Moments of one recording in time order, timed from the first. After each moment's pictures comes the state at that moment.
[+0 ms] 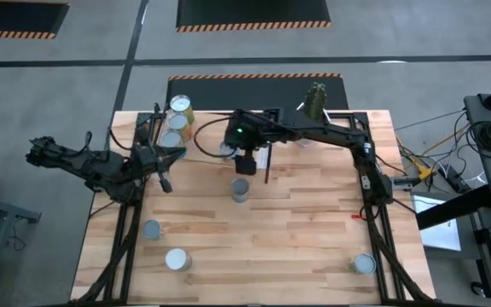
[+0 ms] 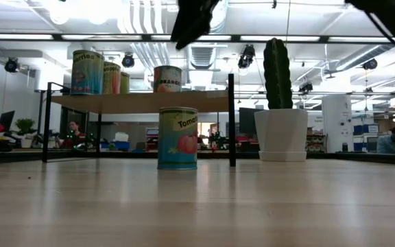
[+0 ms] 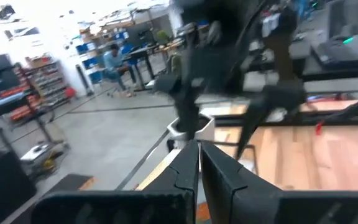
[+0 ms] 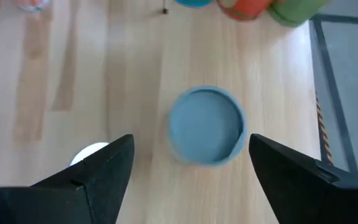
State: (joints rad) left arm -0.34 0.65 0.75 -0.16 -0.81 0.19; right arm -0.13 2.09 2.36 -1.16 0.05 -0.18
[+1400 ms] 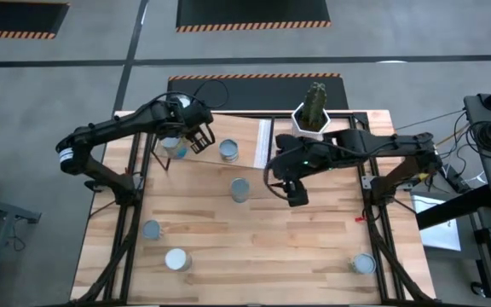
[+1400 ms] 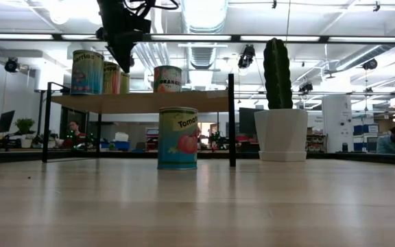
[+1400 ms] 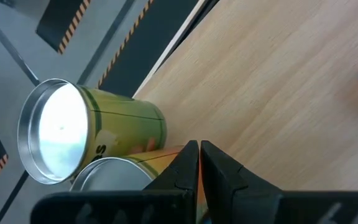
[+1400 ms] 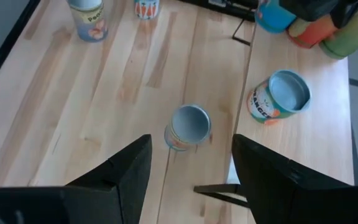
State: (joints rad) left arm 0.36 1.45 1.46 -1.20 -0.51 -0.17; right arm 0.10 1.53 1.76 -0.99 0.05 -0.18
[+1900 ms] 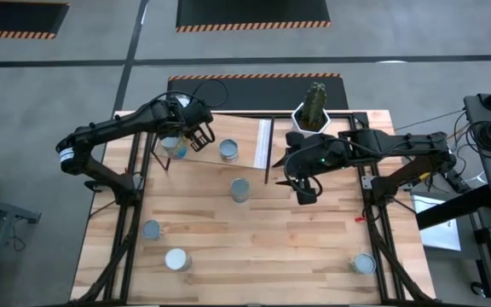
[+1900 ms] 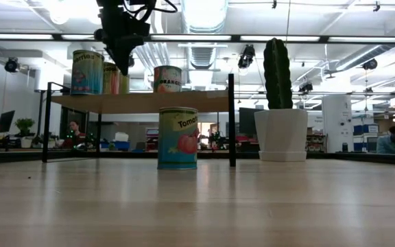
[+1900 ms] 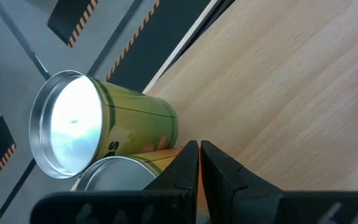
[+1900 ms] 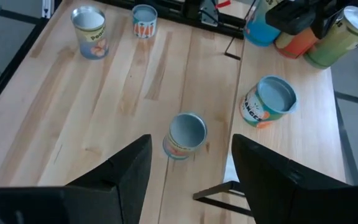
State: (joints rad) left arm 0.38 1.45 1.45 -1.20 -0.54 -0.19; right arm 0.10 1.40 1.61 -0.88 0.05 -0.18
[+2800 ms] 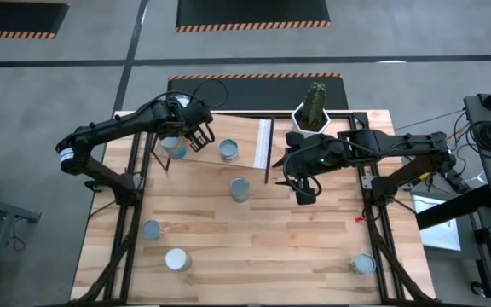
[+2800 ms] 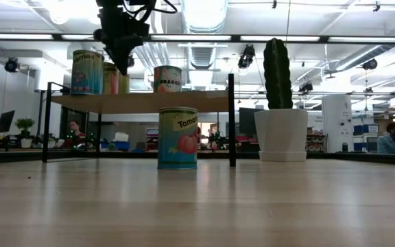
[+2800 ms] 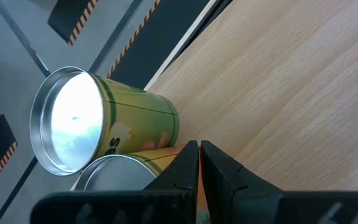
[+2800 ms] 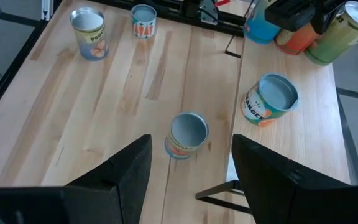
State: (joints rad) left arm 0.38 1.45 1.44 -1.21 -0.54 -0.20; right arm 0.10 1.40 1.61 -0.88 0.05 -0.15
